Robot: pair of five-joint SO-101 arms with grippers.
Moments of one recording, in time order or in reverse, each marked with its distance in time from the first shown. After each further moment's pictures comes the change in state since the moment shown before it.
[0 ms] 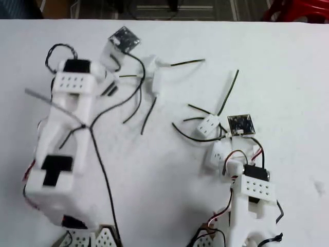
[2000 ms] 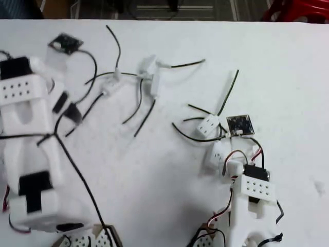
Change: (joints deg) left arm -17.8 -12.3 -1.1 32.1 1.0; right arm 0.0 0.0 -0.1 1.4 0.8
